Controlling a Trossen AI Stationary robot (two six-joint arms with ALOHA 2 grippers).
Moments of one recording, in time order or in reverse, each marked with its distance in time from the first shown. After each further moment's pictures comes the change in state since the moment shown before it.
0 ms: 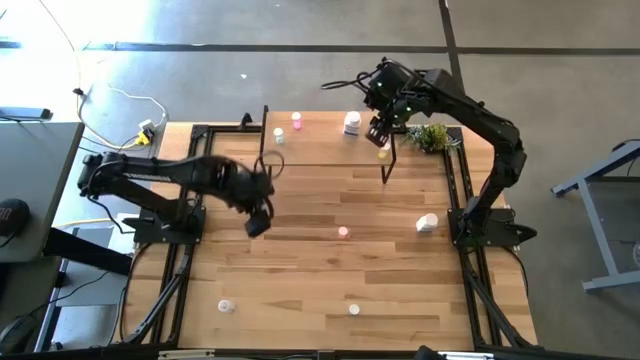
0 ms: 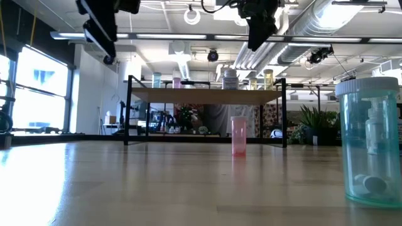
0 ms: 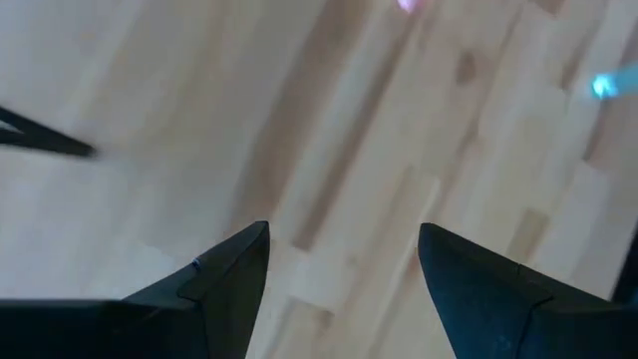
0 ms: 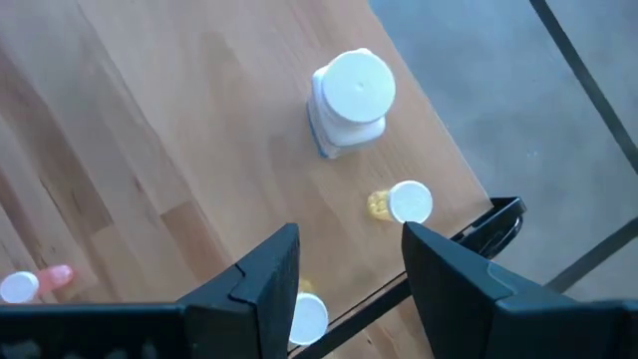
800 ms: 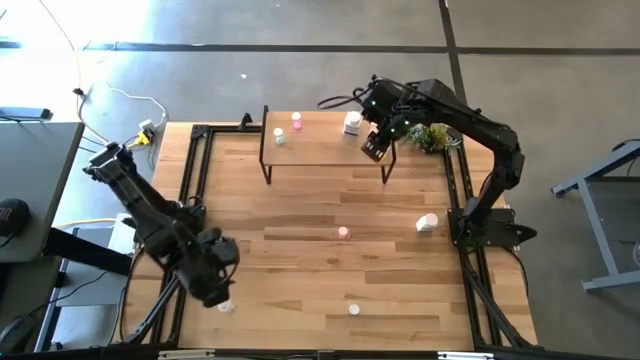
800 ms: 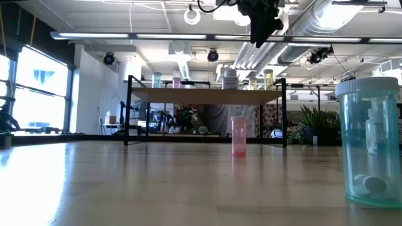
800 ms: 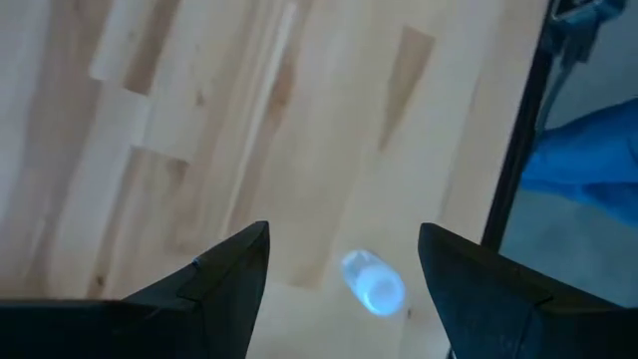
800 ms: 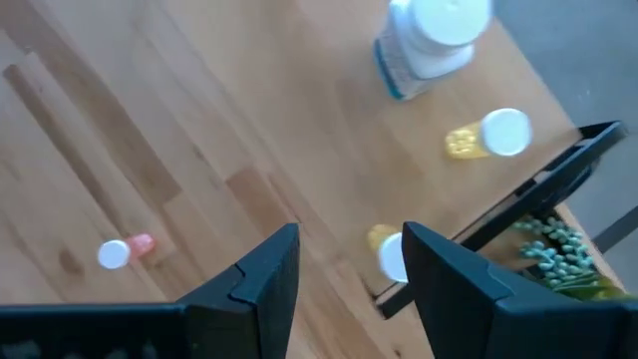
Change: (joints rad) left arm -0.774 0.014 -0.028 -0.047 -0.192 -0.603; right arm 0.117 0.000 0.003 -0.109 -0.018 0.232
